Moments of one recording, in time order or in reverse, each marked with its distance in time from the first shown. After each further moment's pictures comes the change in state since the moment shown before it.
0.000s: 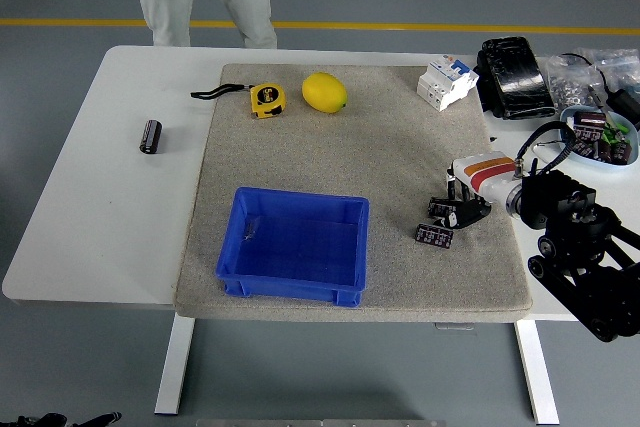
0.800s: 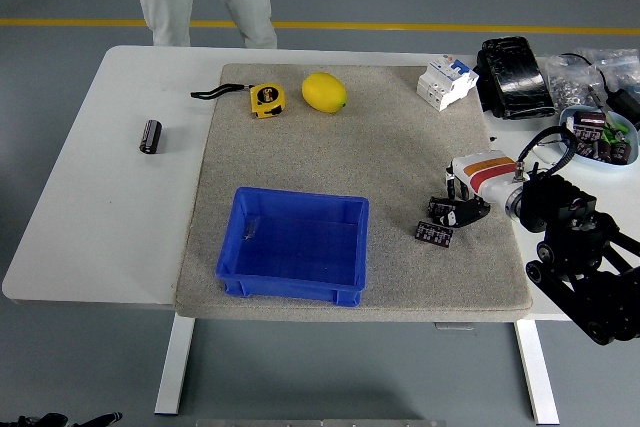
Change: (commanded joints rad) left arm 0.000 -0.001 0.005 -0.001 -0.004 0.000 0.001; right arm -0.007 0.007 -0.006 -0.028 0.002 -0.094 0.017
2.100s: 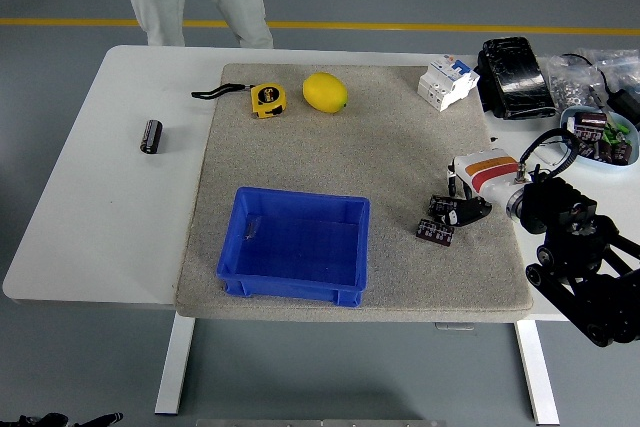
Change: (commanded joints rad) left arm -0.002 0.001 0.009 -0.001 -0.005 -0.003 0.000; right arm -0.003 -0.002 -0.015 -0.011 -0.003 -0.035 -0.003
